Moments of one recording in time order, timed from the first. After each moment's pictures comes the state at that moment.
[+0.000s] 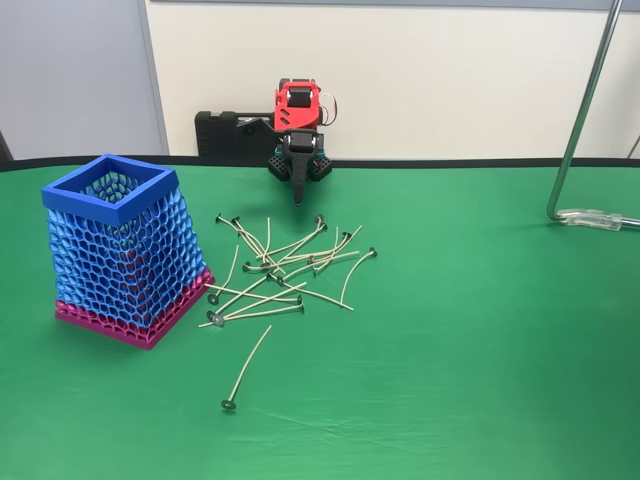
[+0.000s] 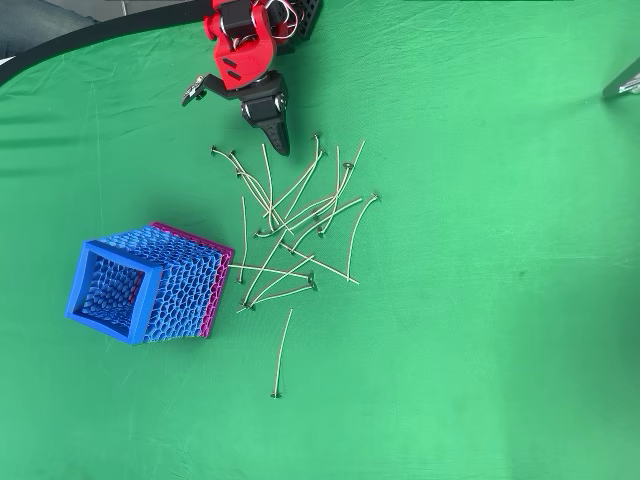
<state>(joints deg) -0.4 190.0 176.4 49.6 -5.2</state>
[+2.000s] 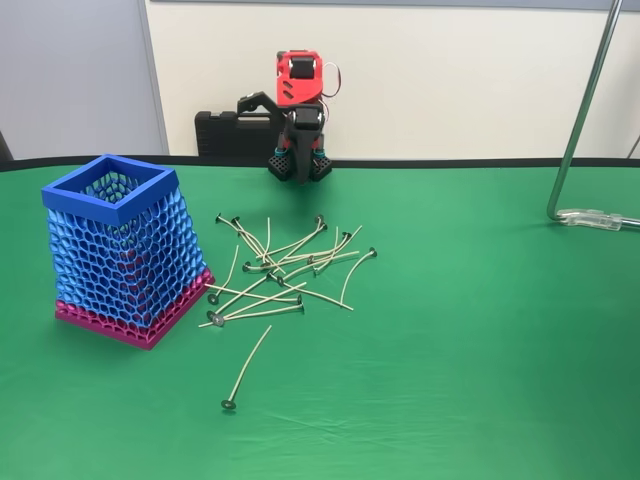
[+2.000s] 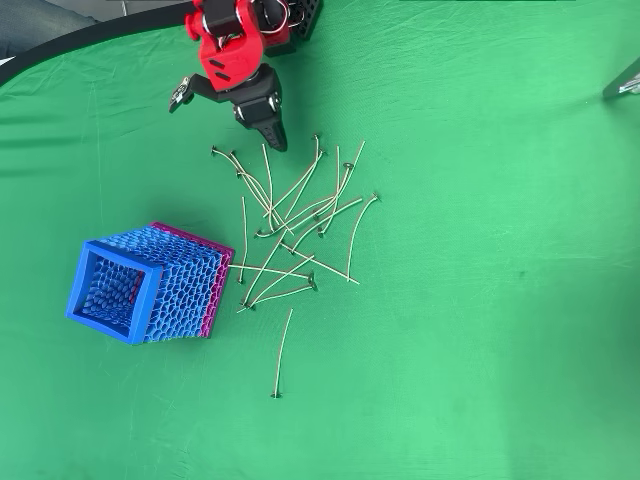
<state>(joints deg) -4.5 161.4 145.7 59.6 -3.7</state>
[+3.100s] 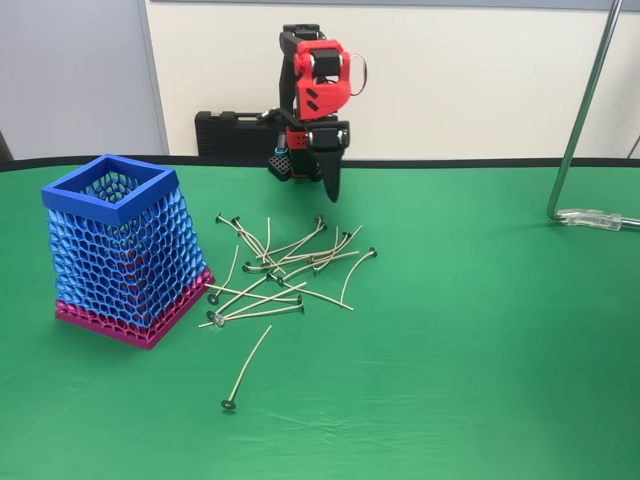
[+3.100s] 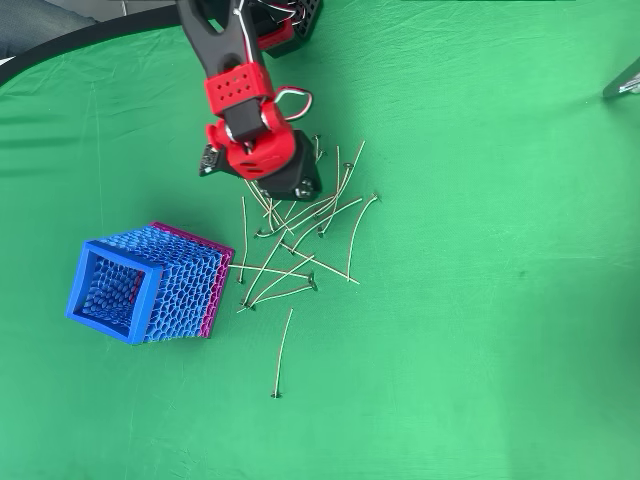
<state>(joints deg) -13.6 98.3 92.6 71.3 24.3</state>
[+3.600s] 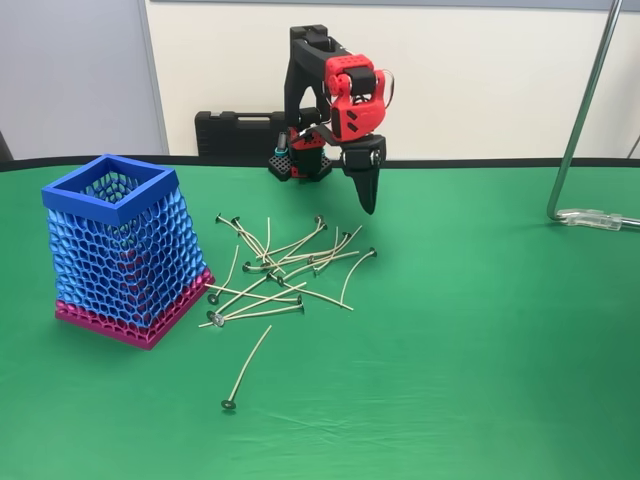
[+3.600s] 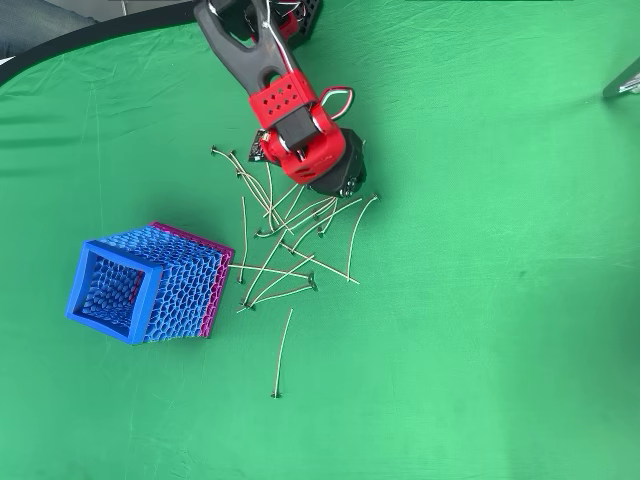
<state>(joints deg) -23.2 88.8 88.9 71.5 47.2</state>
